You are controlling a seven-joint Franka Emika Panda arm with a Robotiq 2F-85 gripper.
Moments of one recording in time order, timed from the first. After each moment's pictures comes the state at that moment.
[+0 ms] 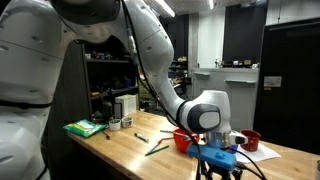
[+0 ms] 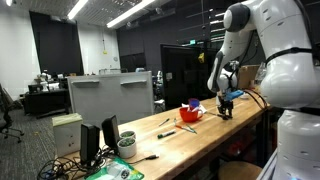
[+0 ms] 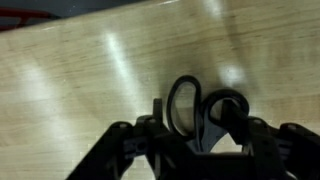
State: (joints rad) arm -0.38 0.32 -0.35 -2.25 -0.14 2.57 -0.38
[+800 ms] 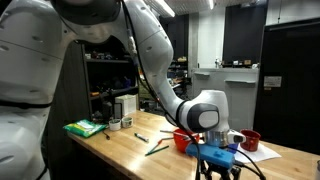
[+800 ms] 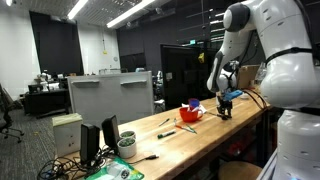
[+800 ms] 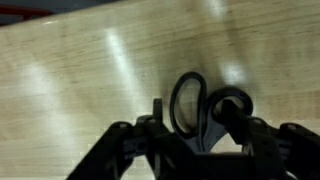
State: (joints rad) arm -0.37 0.31 -0.35 -2.25 -0.16 2.58 -0.36
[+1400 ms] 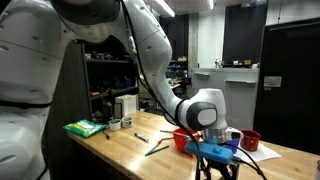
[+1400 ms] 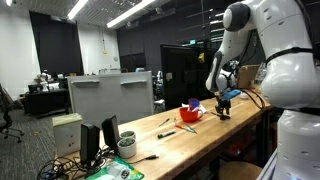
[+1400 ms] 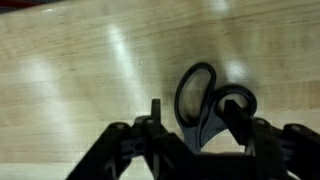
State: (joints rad) arm -0.36 0.31 -0.35 -2.25 -0.18 2.59 -0.34
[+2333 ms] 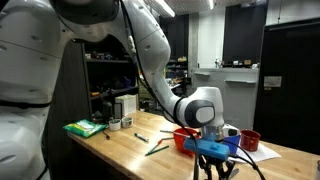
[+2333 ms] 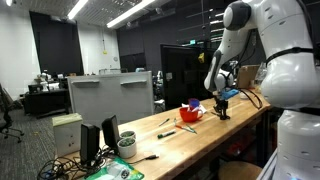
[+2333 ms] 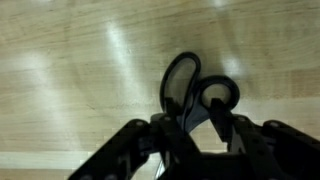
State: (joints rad) arm -0.36 0.30 -0.32 -2.25 -0.17 2.59 -0.34
